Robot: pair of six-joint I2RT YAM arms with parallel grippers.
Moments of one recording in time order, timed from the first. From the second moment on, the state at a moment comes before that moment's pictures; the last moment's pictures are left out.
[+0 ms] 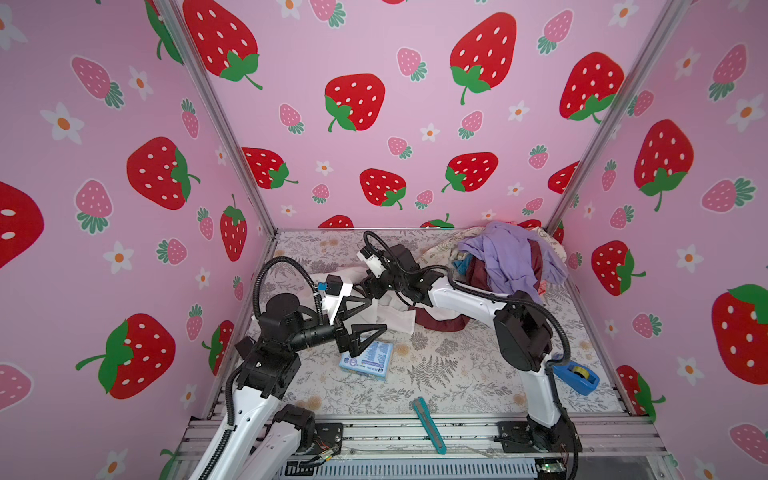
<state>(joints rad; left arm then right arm) -0.27 0.69 0.74 -0.23 0.92 -0.20 0.93 2.15 1.69 -0.07 -0.27 0.04</state>
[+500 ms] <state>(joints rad) -0.27 0.69 0.74 -0.24 0.91 -0.19 0.93 2.47 2.02 -0.24 -0.34 0.07</state>
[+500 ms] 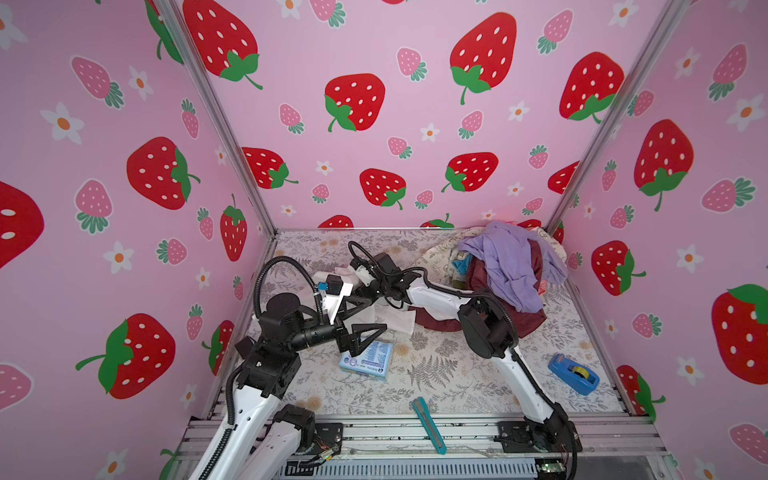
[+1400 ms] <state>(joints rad) -0.27 0.73 0.74 -0.24 0.88 -0.18 0.86 2.84 2.43 0.12 -0.45 0.48</state>
